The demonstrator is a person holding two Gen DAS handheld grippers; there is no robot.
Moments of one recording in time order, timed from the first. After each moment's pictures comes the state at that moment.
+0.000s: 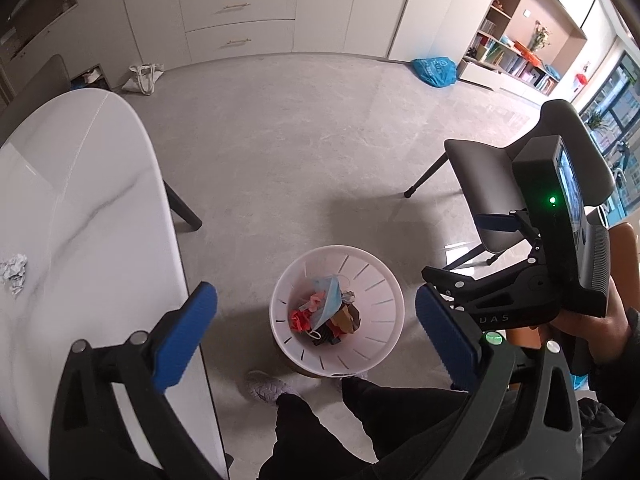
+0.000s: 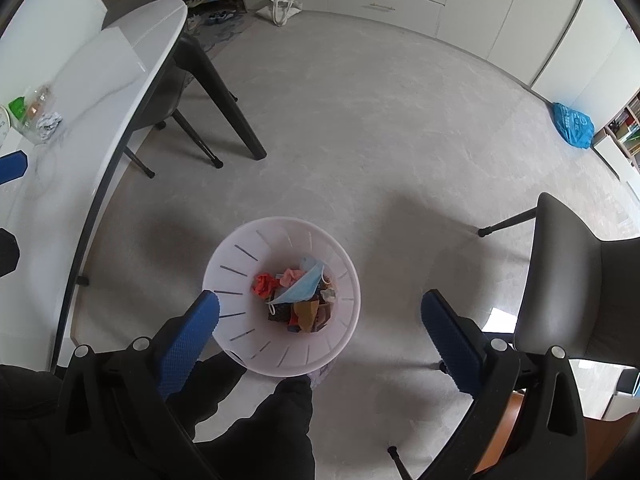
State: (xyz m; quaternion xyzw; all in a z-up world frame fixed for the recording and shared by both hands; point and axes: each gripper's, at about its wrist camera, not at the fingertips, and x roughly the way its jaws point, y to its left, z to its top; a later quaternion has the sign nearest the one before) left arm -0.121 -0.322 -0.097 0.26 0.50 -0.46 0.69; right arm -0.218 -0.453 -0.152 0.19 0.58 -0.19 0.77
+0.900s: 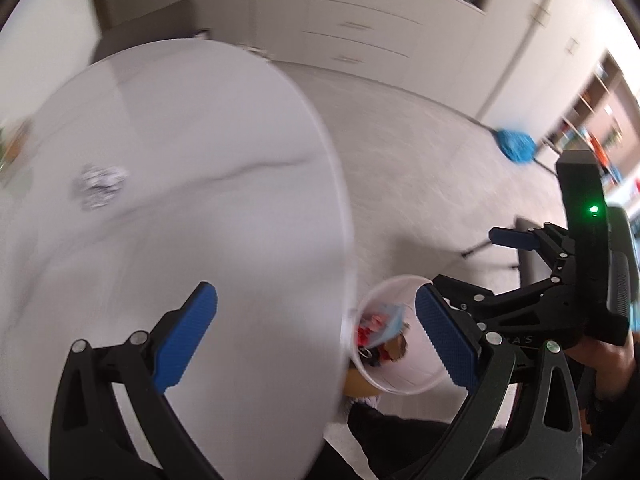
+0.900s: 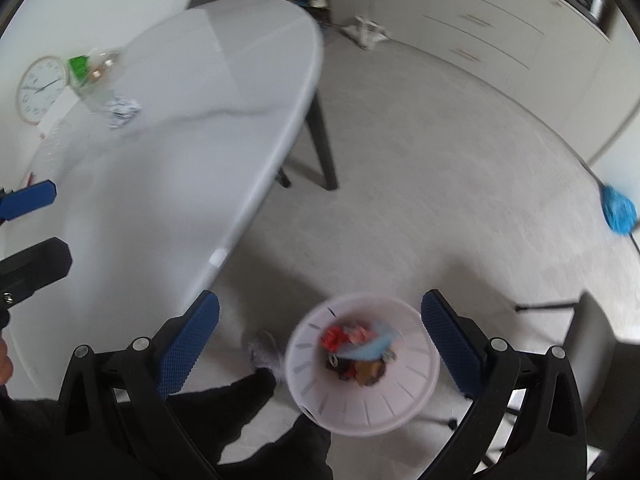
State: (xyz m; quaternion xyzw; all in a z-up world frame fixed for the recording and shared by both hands) left arm -0.029 -0.198 -0.078 0.14 0.51 -0.31 0.79; right arm -0.062 -0.358 -0.113 0.11 0.55 -0.06 0.82
